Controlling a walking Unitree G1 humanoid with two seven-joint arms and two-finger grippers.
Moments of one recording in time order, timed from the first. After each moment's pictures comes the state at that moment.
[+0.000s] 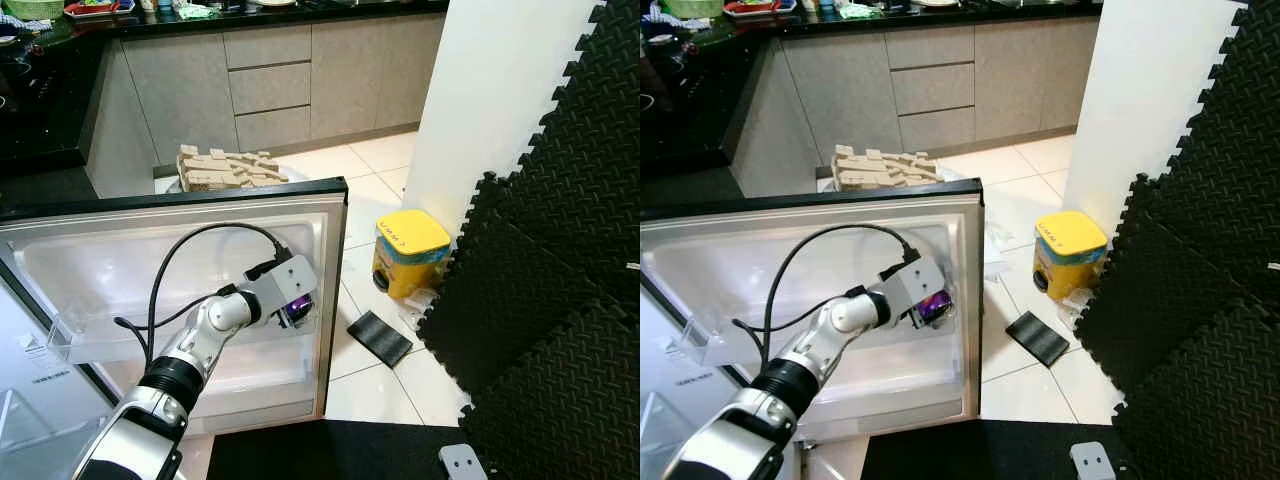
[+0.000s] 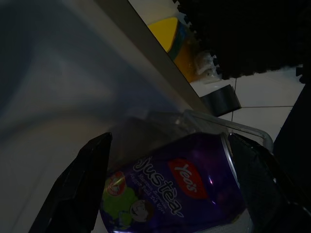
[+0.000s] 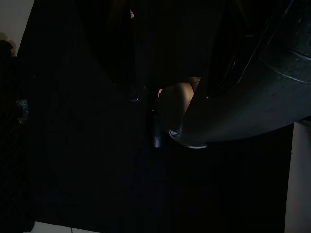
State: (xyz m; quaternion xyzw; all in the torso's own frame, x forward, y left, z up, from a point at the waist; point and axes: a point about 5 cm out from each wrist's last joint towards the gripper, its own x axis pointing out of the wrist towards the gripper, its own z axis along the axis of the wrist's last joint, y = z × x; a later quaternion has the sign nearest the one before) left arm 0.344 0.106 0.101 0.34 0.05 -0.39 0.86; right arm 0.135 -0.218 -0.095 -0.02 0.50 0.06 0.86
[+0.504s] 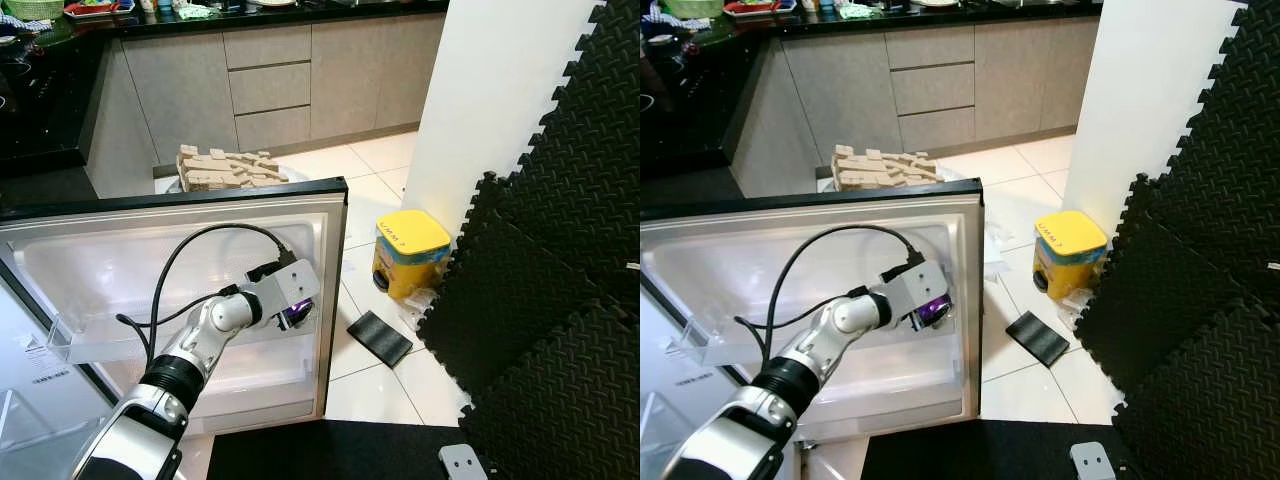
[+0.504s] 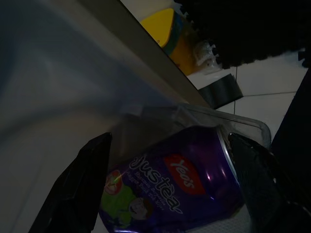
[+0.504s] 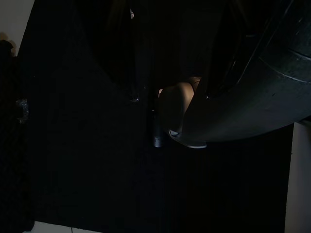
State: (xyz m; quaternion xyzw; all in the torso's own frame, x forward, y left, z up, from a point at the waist) left arm 0.345 0.104 0.100 0.37 0.06 -0.39 0.84; right arm 0.135 -0.218 -0.095 -0.02 0.50 0.06 0.86
